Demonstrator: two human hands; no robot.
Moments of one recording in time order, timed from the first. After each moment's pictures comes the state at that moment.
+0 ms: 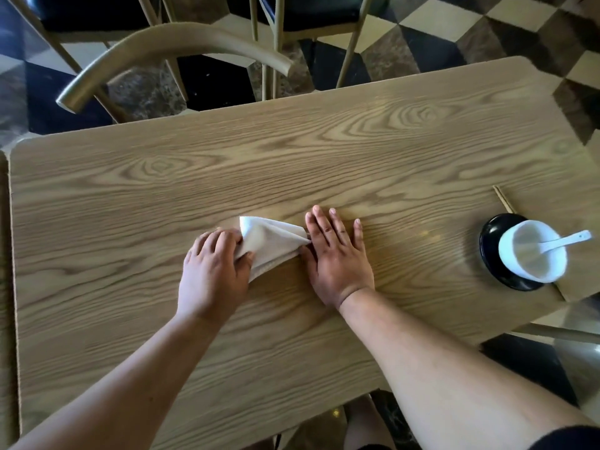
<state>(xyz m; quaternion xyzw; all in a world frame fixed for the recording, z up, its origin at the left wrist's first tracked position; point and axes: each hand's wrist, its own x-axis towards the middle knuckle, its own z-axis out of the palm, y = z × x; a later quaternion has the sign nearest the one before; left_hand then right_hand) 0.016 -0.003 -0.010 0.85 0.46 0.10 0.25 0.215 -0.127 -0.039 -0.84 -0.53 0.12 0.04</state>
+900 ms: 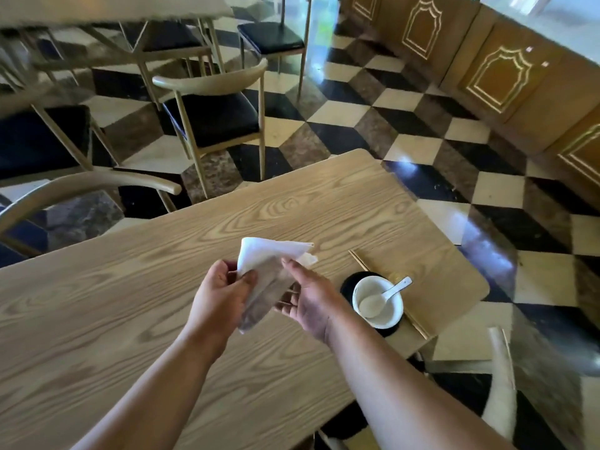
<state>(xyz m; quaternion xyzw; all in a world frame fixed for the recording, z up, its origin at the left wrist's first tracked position) 0.253 -0.100 0.139 0.56 0.45 0.16 0.68 0.382 -0.204 0.127 -0.57 0.06 0.55 0.61</state>
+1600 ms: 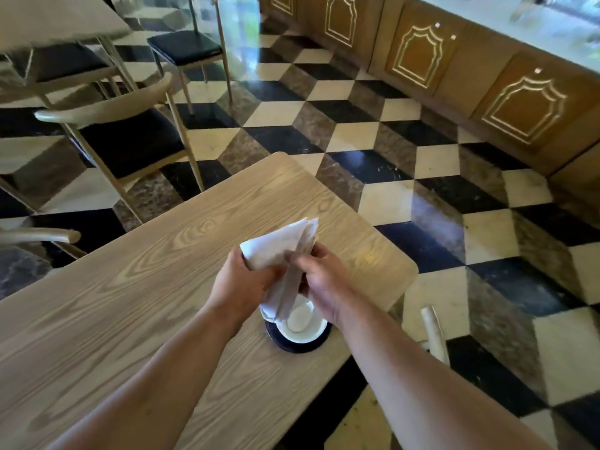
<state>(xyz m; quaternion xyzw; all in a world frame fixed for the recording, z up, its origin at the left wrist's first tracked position) 0.433 -0.186 0.160 0.69 0.34 0.02 0.63 0.525 -0.318 0.154 -0.61 0.02 0.37 0.70</state>
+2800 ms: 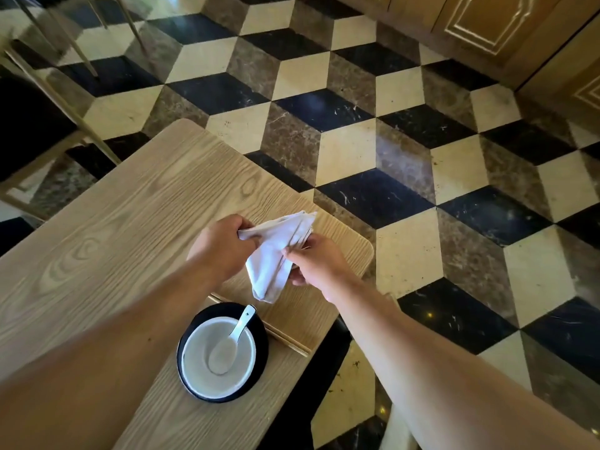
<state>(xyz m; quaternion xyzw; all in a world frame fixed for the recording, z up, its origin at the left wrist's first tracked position) 0.636 -0.229 0.069 0.89 0.24 -0.11 0.38 0.673 -0.420 0.058 -0.78 0.09 0.33 0.53</state>
